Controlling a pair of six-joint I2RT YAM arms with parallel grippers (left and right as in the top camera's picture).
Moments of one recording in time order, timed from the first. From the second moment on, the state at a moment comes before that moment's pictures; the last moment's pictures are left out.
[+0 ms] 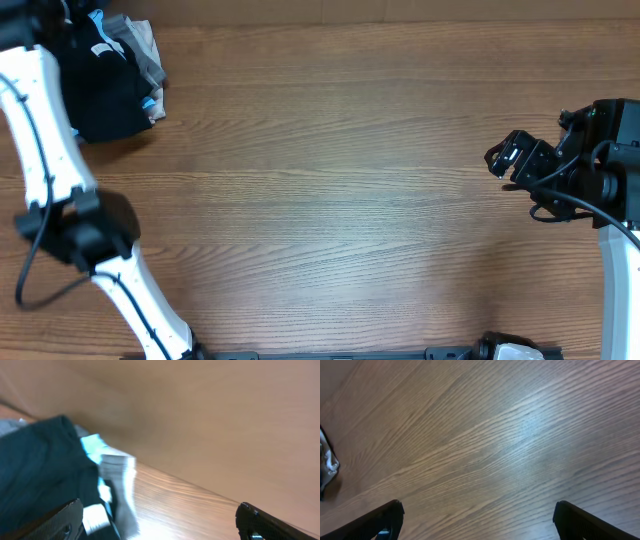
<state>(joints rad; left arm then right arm) 0.36 2.27 2.59 -0.91 0.30 -0.28 -0.19 1.24 1.39 -1.25 -0.28 0.38</state>
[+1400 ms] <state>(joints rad) 0.36 0.52 2.21 -1.60 0.49 0.09 -0.19 0.61 1.42 -1.37 -0.28 0.28</state>
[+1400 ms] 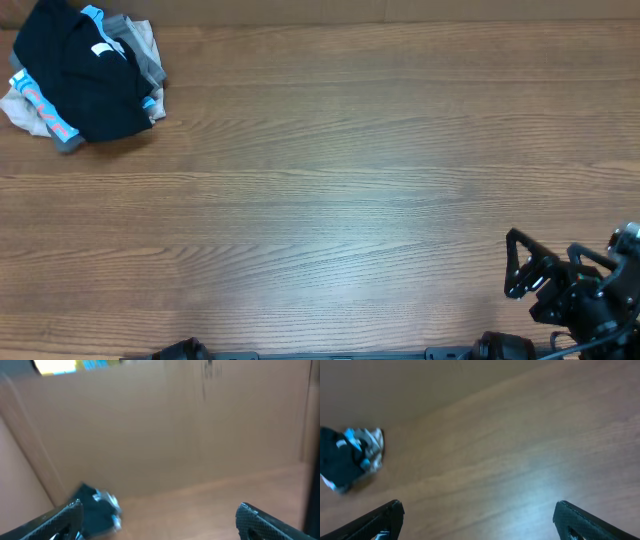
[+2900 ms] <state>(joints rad) 0.36 0.44 2.15 -1.69 0.43 0.09 -0.19 0.62 1.42 -1.37 -0.28 0.36</state>
